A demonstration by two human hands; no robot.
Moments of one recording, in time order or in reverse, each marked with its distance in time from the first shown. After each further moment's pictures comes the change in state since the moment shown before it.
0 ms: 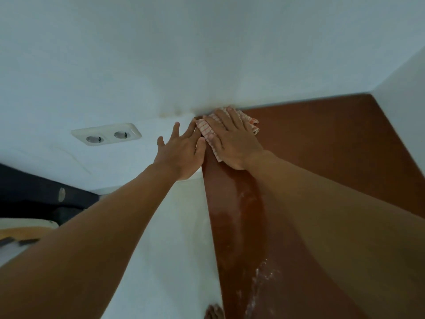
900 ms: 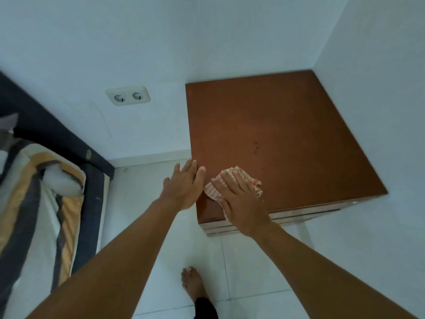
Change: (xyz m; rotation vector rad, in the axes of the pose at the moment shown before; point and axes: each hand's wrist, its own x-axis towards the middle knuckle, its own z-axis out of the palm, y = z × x) left_hand -0.280 0.113 0.102 -0.209 -0.064 -0.241; right_hand -0.377 -0.038 0.071 0.057 0.107 -0.100
